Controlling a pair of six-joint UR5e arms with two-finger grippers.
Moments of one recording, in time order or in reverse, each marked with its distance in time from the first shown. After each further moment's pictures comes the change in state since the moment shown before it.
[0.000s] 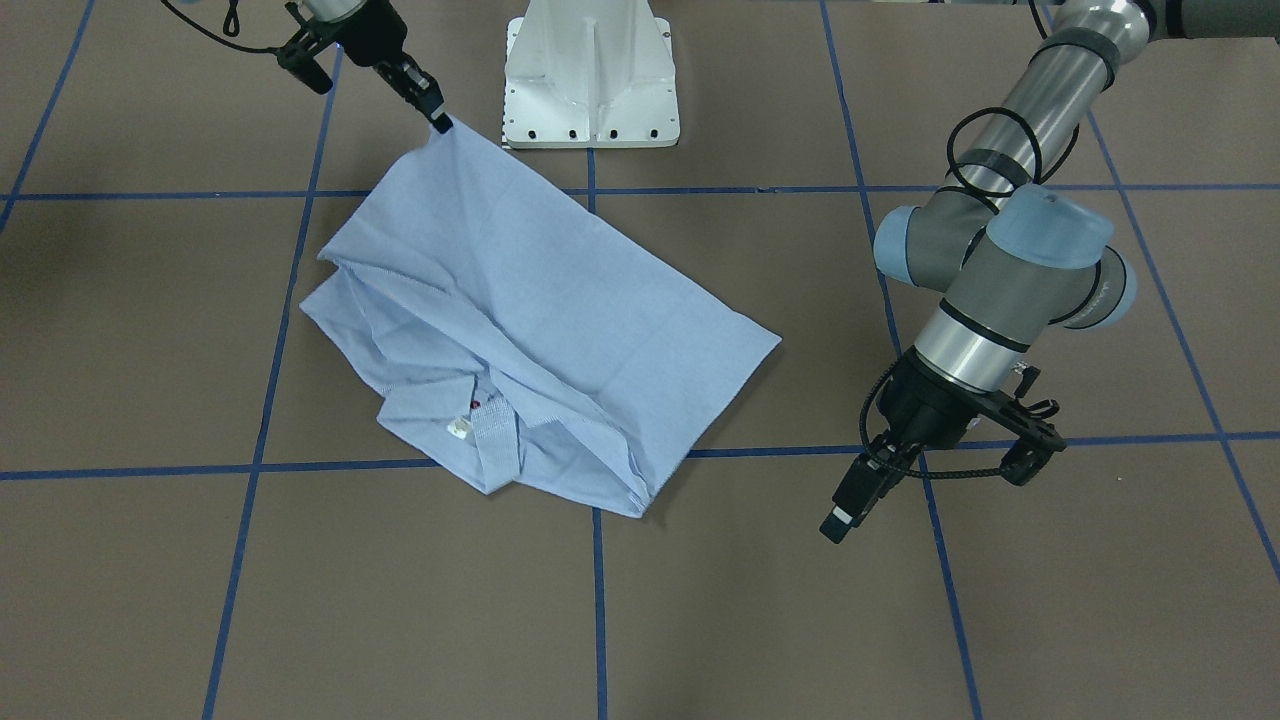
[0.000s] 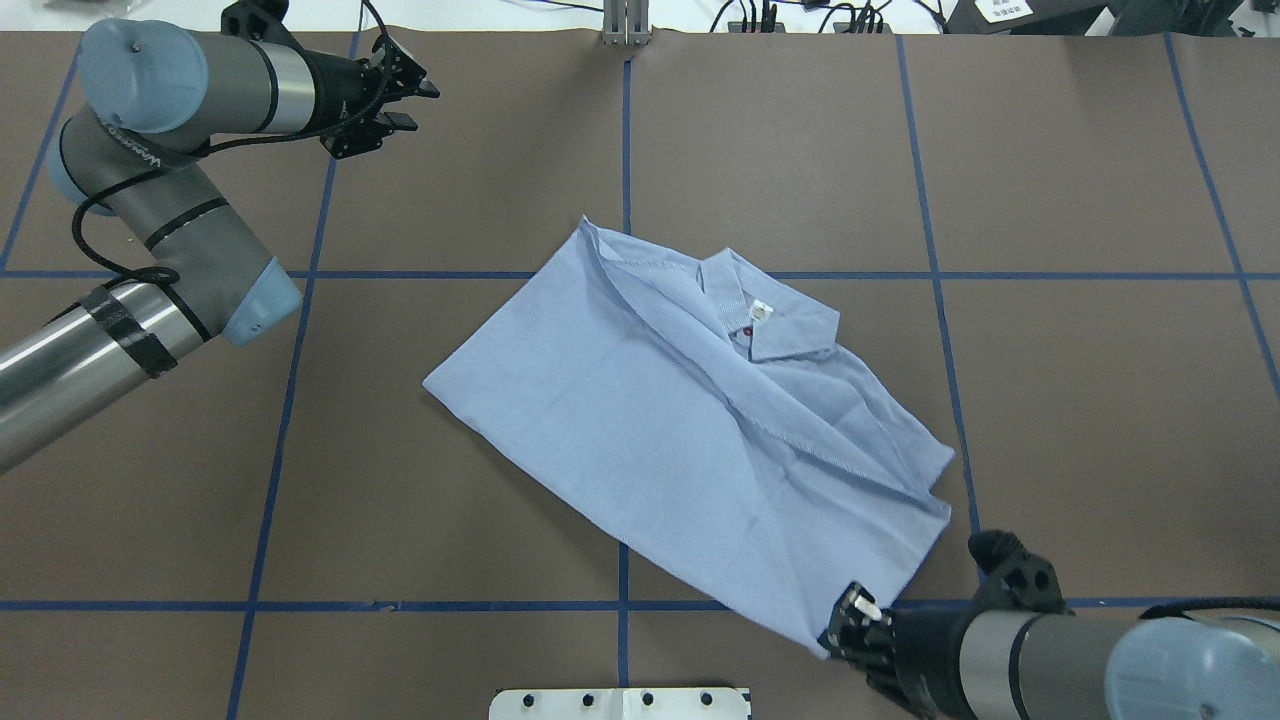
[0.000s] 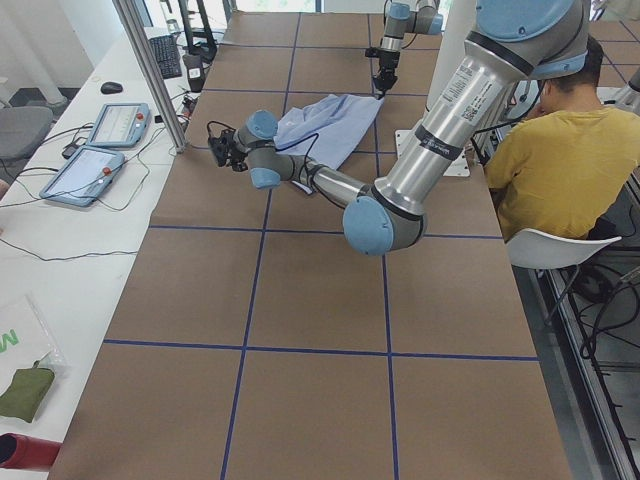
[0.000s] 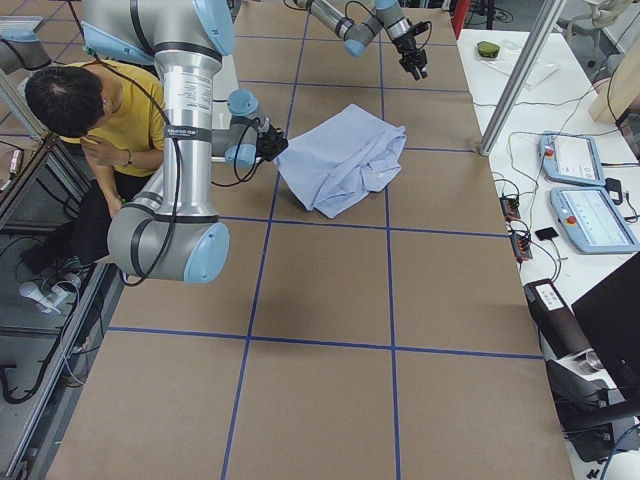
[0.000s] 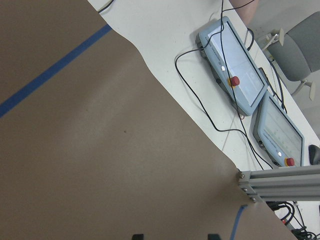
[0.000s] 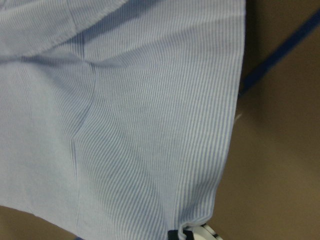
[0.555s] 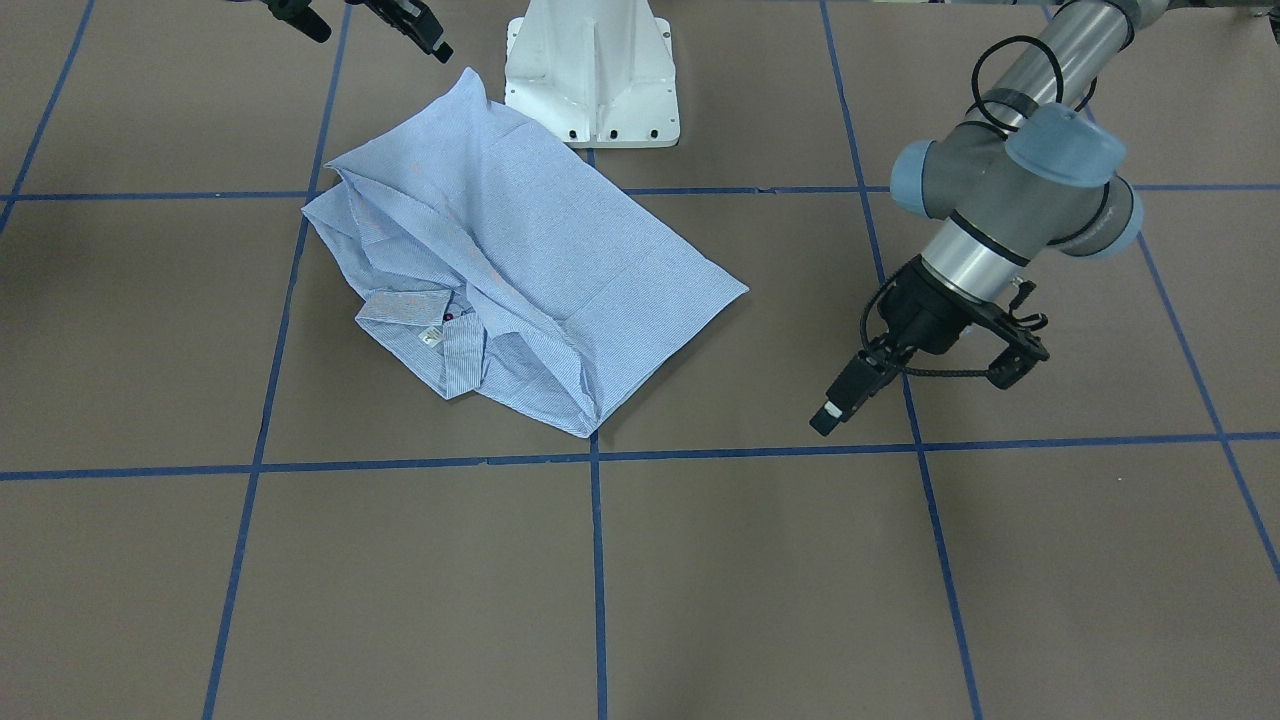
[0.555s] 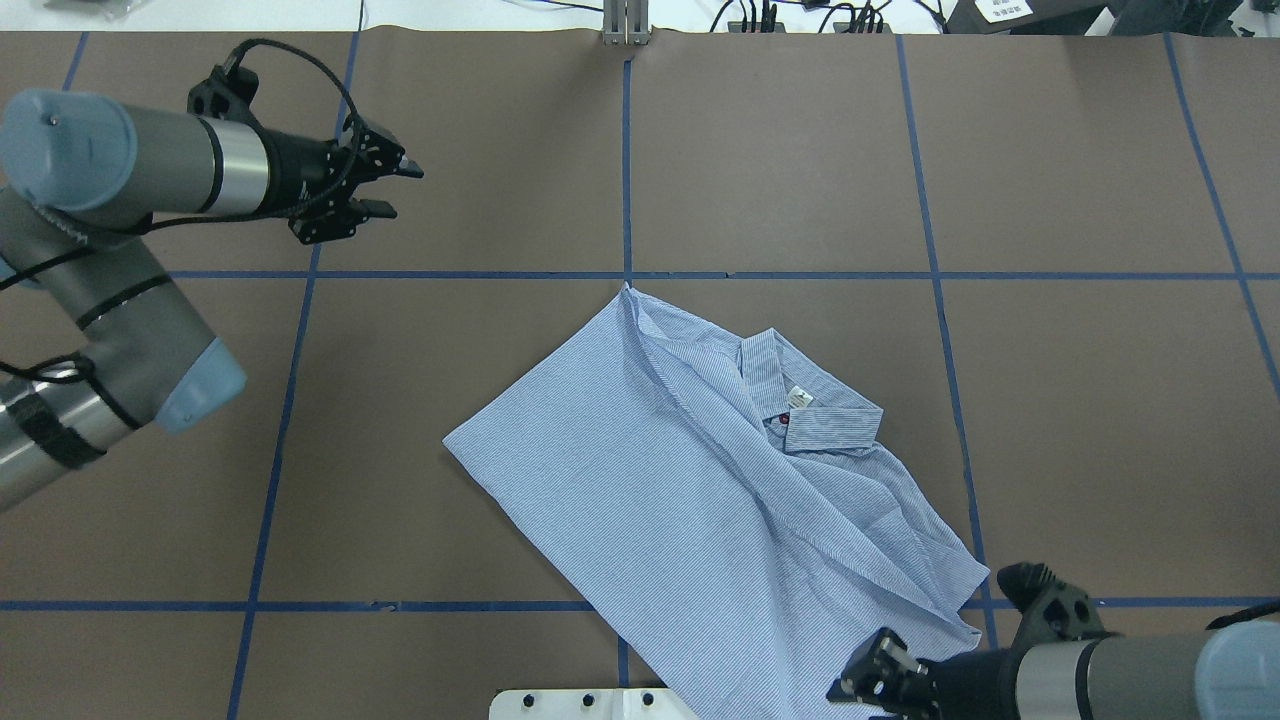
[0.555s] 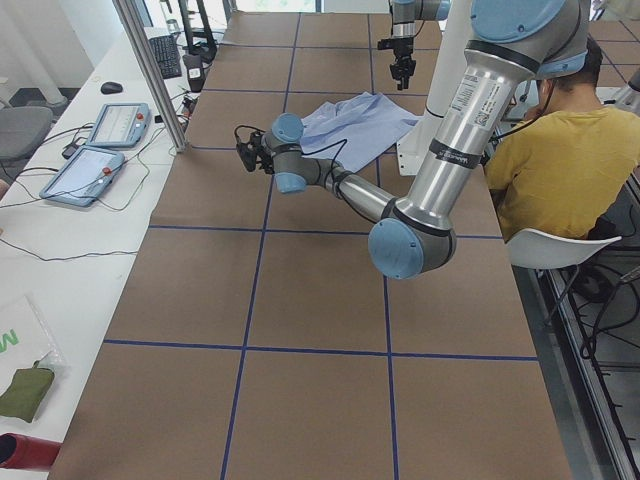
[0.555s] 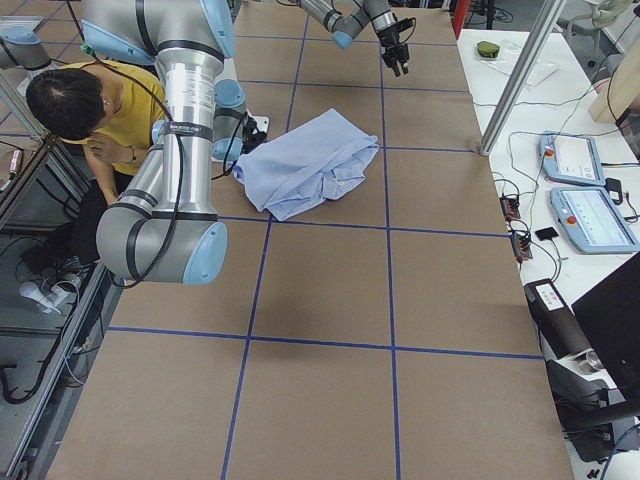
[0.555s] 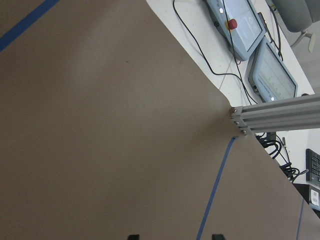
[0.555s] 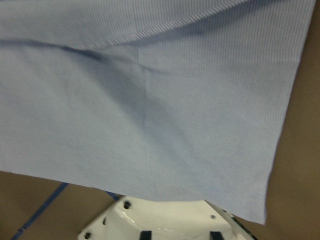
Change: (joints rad) left arm 0.090 0.224 -0.279 0.066 -0.041 -0.085; right arm 0.070 -0.034 0.083 0.005 0.123 -0.002
